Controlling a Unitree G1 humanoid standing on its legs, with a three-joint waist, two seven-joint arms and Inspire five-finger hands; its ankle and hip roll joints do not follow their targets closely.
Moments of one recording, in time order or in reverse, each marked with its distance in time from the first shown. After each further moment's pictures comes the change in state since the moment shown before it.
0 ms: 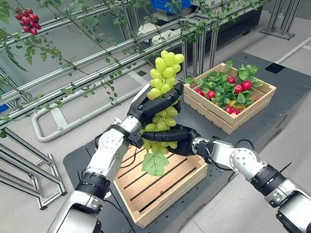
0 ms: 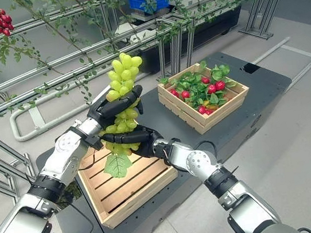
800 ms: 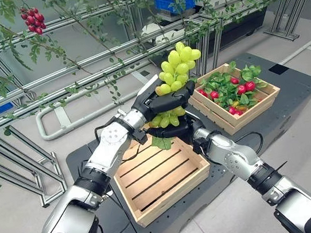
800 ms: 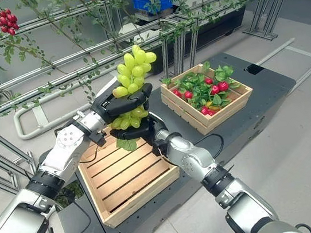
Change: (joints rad) left arm -0.048 0.019 -0.046 -0.010 0.075 -0.056 0.057; right arm -0.030 0.003 0.039 -0.001 -0.358 -0.222 -0.086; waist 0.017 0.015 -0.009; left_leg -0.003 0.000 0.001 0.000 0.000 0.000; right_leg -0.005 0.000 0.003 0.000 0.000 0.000
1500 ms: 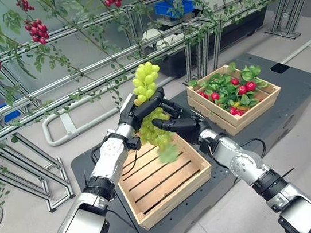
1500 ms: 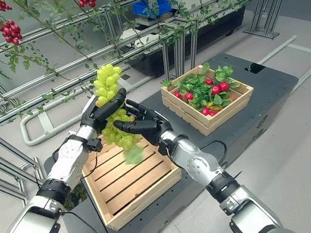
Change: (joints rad) left arm 0.066 -0.103 0.119 0.251 0.008 -0.044 0.153; right arm 0.089 -0.003 -0.073 -0.039 0.214 -0.055 0.056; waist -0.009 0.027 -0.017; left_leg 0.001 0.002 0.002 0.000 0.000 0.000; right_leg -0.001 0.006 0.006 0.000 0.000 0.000
